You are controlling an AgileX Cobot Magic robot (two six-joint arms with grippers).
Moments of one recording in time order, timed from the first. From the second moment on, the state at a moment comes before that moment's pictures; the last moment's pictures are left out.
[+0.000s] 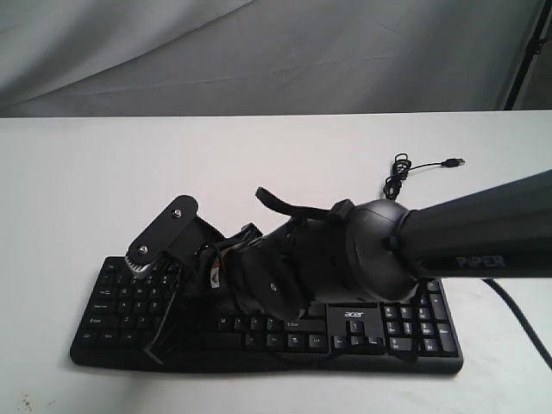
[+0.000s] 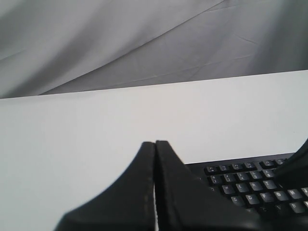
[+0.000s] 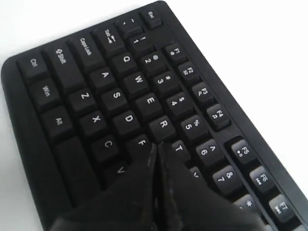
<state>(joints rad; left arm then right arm) -0.18 0.00 0.00 0.04 0.26 -0.02 0.93 2.01 -1.14 0.18 0.06 -0.29</state>
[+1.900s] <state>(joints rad) -0.18 0.00 0.00 0.04 0.26 -0.02 1.00 2.25 -1.53 0.17 0.28 -0.29</state>
